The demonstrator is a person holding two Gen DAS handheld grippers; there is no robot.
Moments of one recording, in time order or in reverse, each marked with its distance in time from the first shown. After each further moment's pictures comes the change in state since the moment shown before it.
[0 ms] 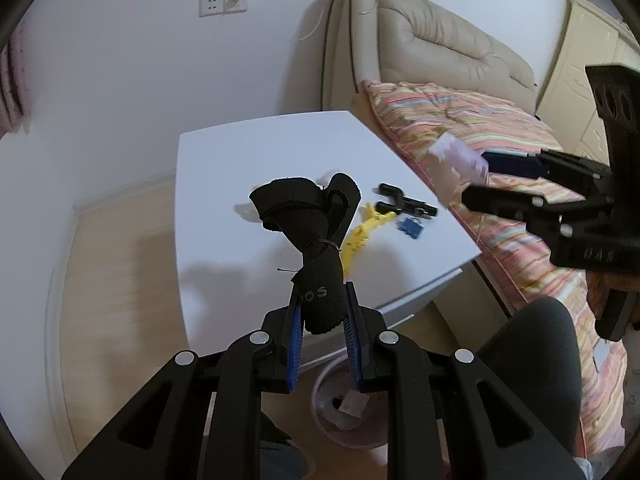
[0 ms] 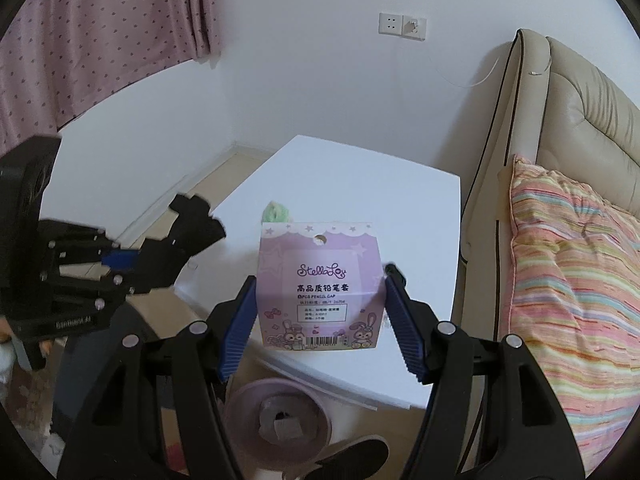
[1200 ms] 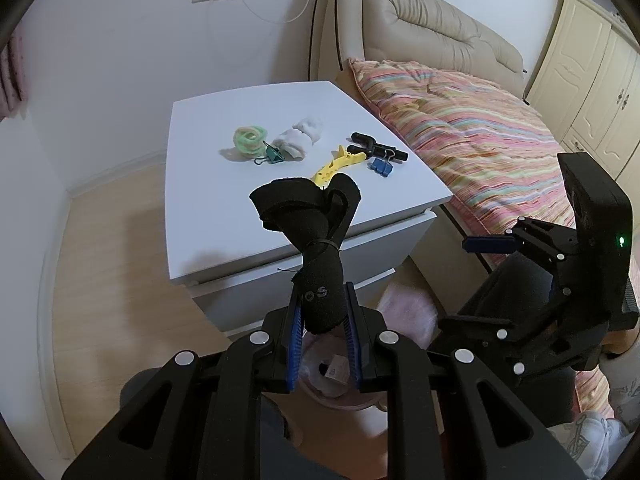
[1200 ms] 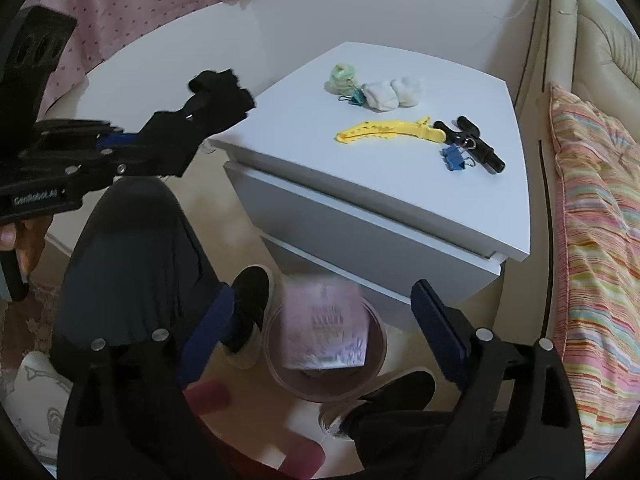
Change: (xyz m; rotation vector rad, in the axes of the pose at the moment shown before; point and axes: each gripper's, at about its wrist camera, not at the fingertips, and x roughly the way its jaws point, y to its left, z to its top) left arm -0.016 -0.017 -0.059 0.002 0.049 -0.026; right arm 0.017 0.047 -0.118 0.011 0.186 0.110
